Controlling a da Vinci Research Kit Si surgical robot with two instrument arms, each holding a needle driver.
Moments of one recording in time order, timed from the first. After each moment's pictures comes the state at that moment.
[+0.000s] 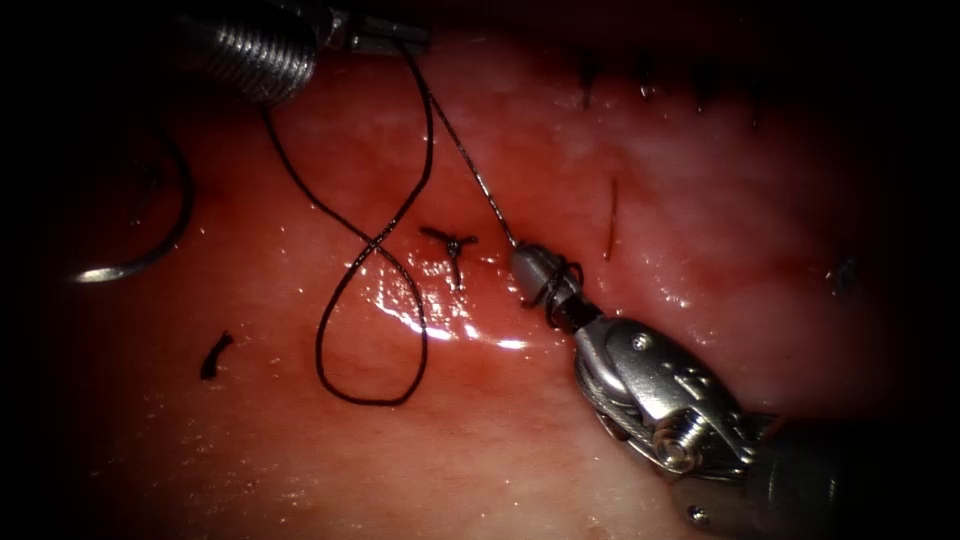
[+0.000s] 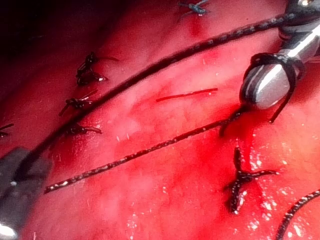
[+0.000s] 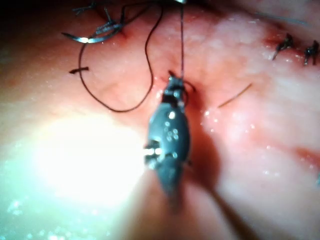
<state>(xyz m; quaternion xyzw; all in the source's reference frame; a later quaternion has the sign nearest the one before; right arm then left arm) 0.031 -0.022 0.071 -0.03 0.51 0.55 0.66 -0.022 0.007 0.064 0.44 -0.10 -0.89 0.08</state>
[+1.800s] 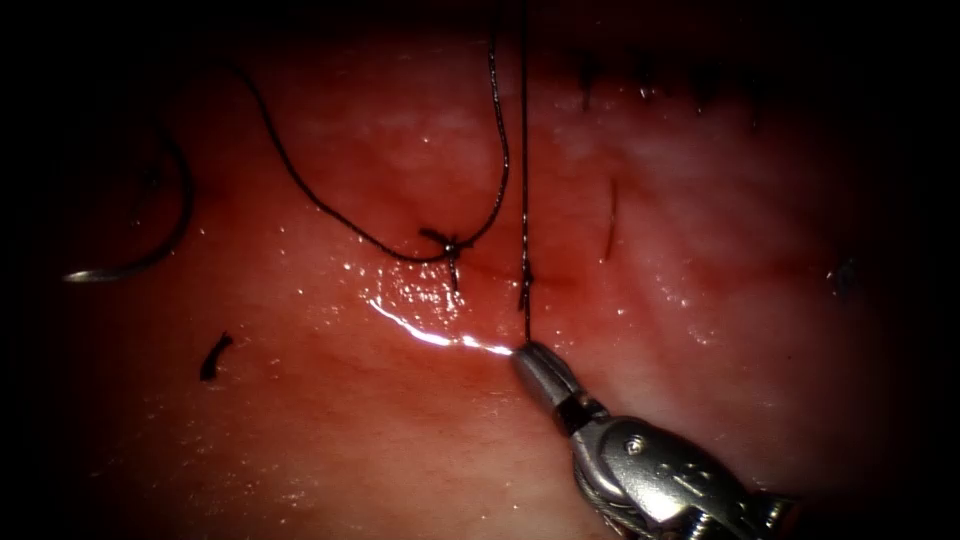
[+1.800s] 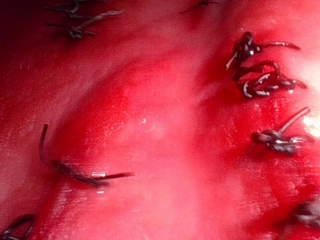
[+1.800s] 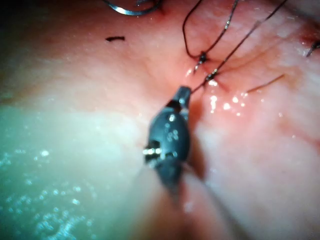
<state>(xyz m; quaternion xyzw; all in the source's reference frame) 0.030 -0.031 0.069 -0.03 0.47 0.49 0.73 -0.027 0.029 0.070 0.35 -0.30 -0.89 -0.01</state>
